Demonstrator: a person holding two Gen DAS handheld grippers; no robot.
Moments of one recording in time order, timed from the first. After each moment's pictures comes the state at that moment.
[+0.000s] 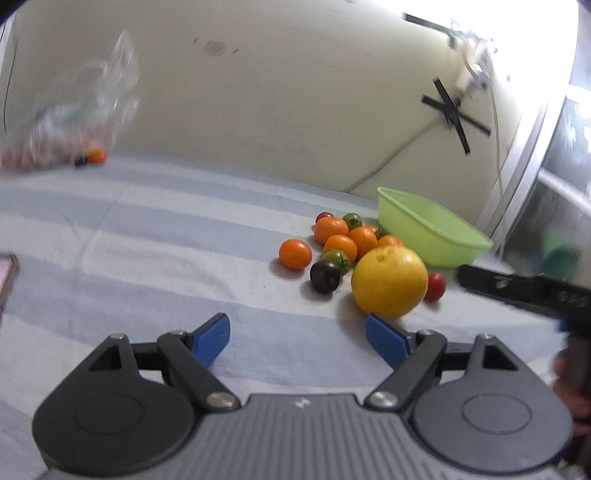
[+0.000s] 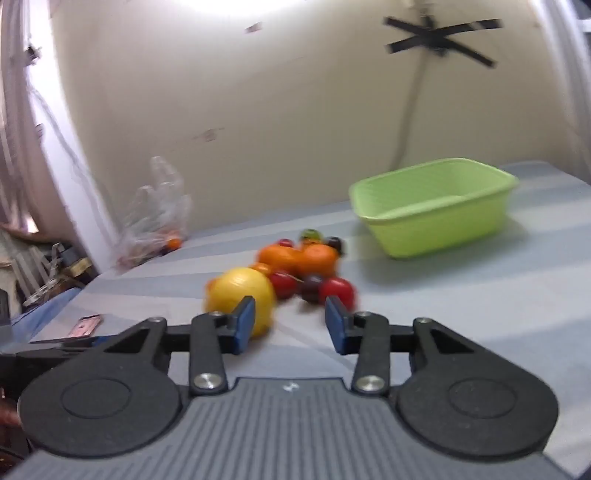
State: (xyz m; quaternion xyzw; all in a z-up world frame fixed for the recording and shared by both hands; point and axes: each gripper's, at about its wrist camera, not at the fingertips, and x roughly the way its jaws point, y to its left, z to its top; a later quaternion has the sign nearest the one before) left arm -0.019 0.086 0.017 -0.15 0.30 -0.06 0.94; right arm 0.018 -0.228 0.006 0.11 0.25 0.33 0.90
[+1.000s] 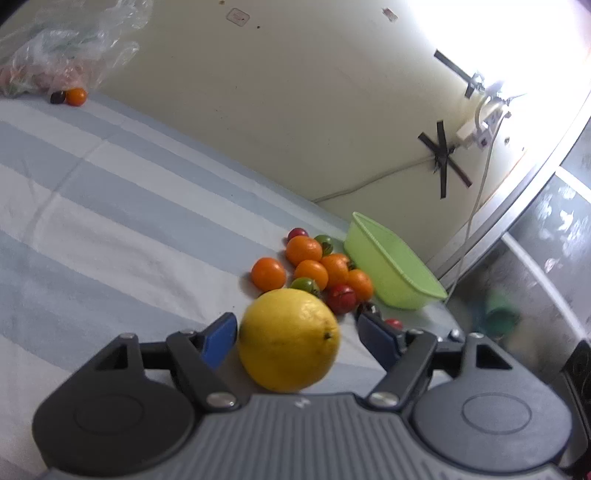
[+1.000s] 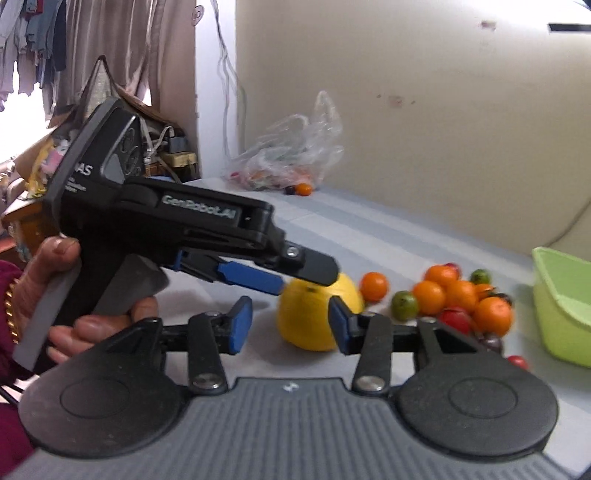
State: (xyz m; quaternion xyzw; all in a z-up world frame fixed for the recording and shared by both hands) left arm 0.007 0.114 0.008 -0.27 0.30 -0.13 0.91; right arm -0.032 -0.150 0.025 -0.11 0.20 0.48 0.85
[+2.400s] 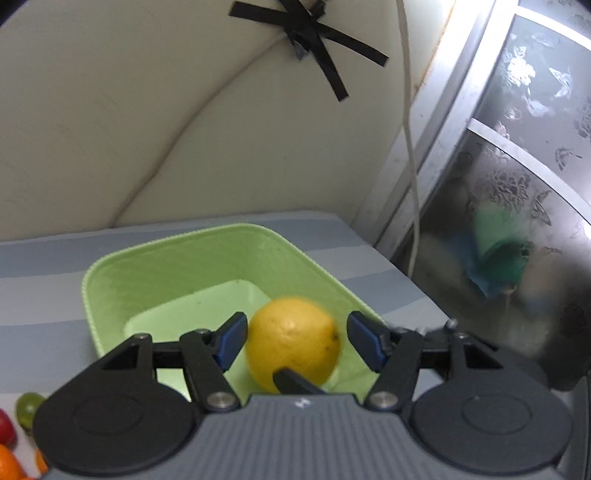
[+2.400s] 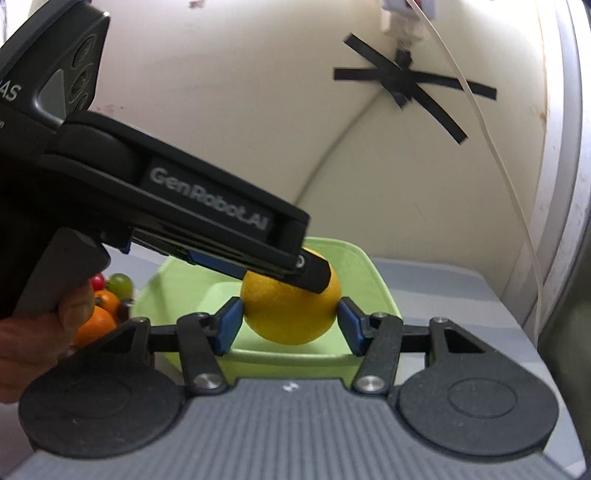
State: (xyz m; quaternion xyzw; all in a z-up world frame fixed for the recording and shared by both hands) left arm 0.231 -0.135 0.040 -0.08 0.35 -0.26 0.90; right arm 0.160 -0.275 0.009 -0.07 0.20 0.21 0.95
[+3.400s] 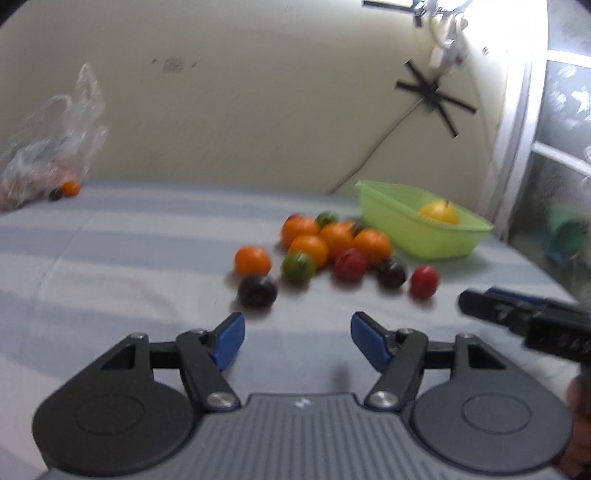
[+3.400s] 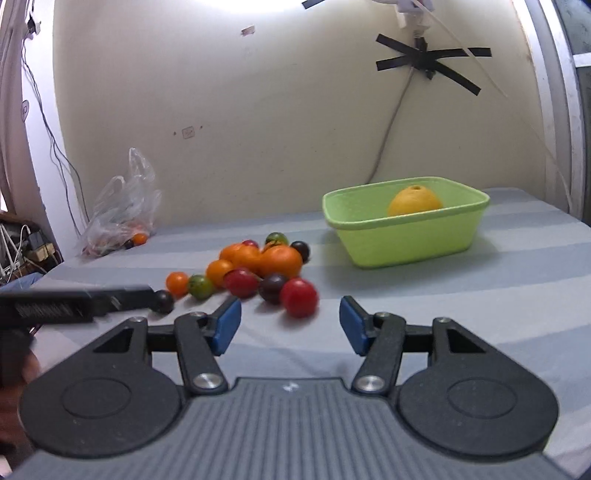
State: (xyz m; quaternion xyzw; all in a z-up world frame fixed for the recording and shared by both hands) left arm -0.020 0.024 0.010 -0.07 0.28 -0.04 0.96; right arm 0.001 -0.225 -0.011 0.05 0.21 0.26 0.94
